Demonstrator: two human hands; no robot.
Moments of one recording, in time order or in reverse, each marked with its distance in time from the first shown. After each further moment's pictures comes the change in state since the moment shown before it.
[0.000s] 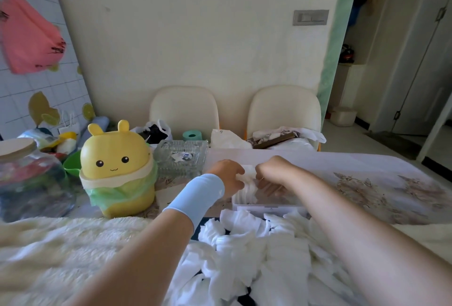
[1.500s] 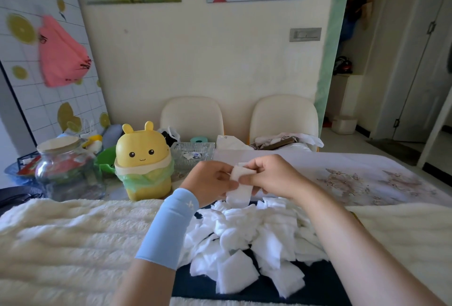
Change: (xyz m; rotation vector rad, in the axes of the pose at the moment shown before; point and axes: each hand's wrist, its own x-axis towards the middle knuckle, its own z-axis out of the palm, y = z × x) left_hand -0.134 -0.002 -0.022 -0.687 0.145 0.008; right_hand -0.136 0.008 0.009 0.084 -0.065 -0.552
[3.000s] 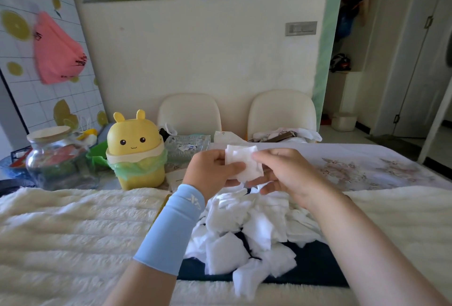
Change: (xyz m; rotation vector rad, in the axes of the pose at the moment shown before) left_hand -0.027 0.015 0.038 -0.301 0.134 0.004; right_hand -0.048 0.014 -0.002 0.500 0.137 0.092
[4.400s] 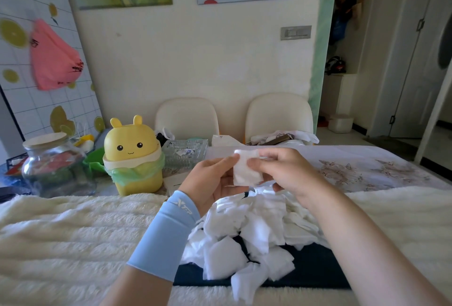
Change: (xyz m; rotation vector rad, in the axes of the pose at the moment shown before) left_hand -0.006 0.002 0.002 -0.396 -0.241 -0.132; right_hand 0.002 0.000 -0.005 -0.228 0.137 -0.073
